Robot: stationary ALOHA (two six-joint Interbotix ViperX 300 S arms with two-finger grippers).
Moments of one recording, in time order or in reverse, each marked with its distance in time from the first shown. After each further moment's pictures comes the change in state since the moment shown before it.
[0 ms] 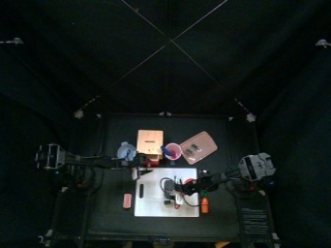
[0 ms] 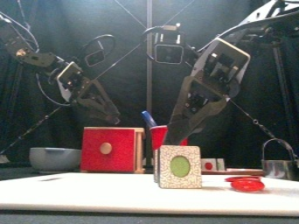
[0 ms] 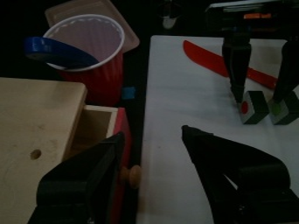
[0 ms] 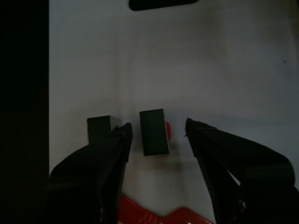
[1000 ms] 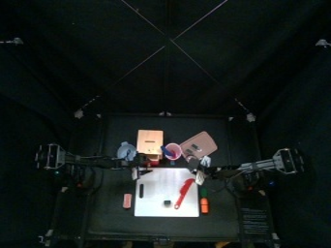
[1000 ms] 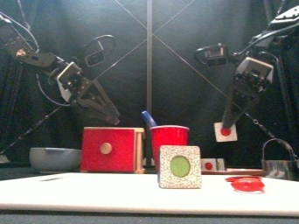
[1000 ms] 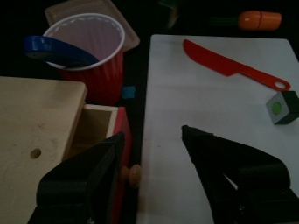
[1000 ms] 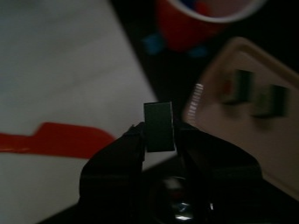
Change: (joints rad) left arm 0.002 0.000 0.000 0.000 0.003 0.000; right arm -0.347 -0.646 0.390 -0.006 0.431 -0.006
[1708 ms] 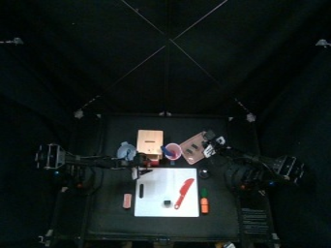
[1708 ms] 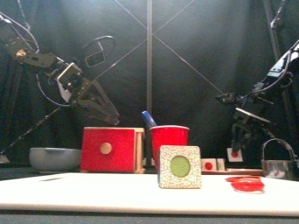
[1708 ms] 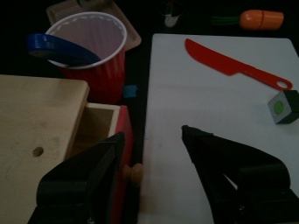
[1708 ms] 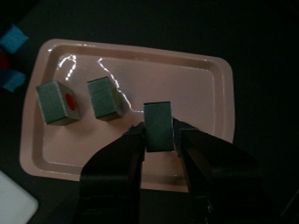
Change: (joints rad) left arm 0.006 0.000 0.006 0.000 0.000 0.002; right arm -0.494 0.199 0.055 -0.100 -0.322 -0.002
